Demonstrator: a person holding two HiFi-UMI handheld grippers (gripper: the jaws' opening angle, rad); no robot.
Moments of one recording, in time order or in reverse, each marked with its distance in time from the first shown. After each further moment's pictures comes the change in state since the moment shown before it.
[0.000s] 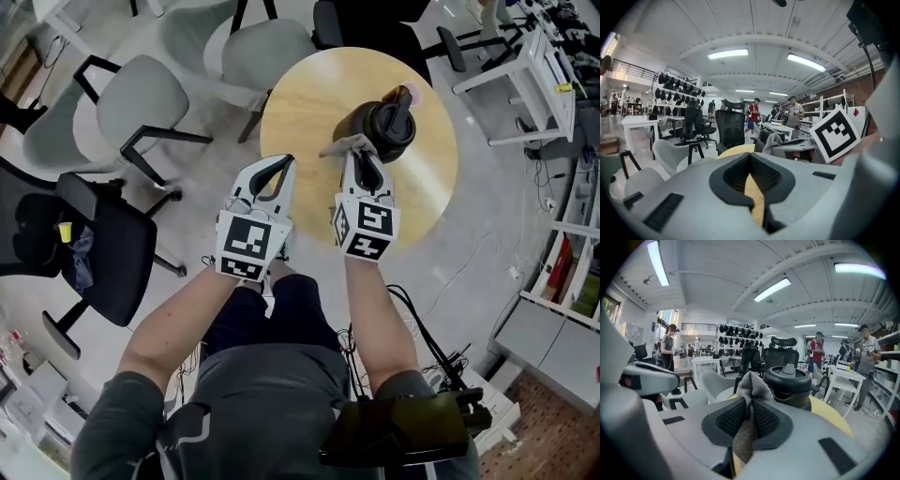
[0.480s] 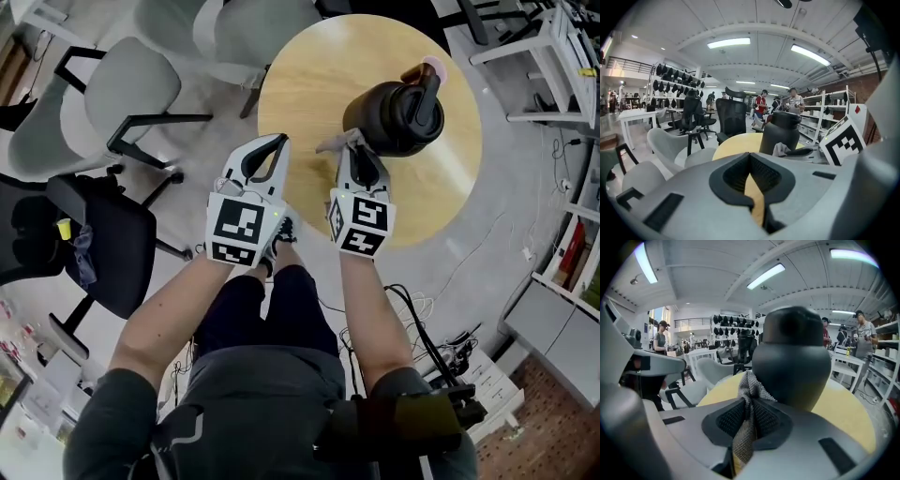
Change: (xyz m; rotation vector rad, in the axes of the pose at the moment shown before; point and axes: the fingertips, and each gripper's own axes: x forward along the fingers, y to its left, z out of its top) left arm 0.053 0.033 -0.049 -0.012 0.098 -0.012; right arm 0.049 -0.001 -0.079 0.072 0.113 -0.010
